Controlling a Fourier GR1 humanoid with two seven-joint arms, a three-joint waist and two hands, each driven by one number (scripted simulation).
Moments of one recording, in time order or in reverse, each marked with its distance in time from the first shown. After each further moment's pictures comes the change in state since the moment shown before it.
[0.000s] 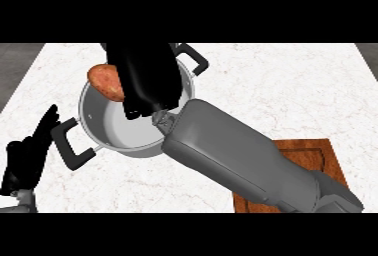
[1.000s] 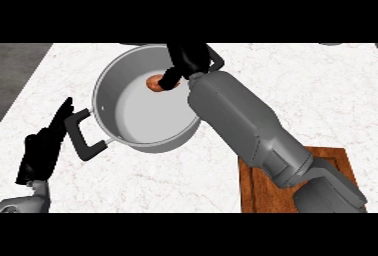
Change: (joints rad) left arm -0.057 -0.031 -0.043 0.011 -0.029 -0.012 -0.005; right arm -0.114 0.000 -0.098 0.634 -0.335 -0.148 -0.474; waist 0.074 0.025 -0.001
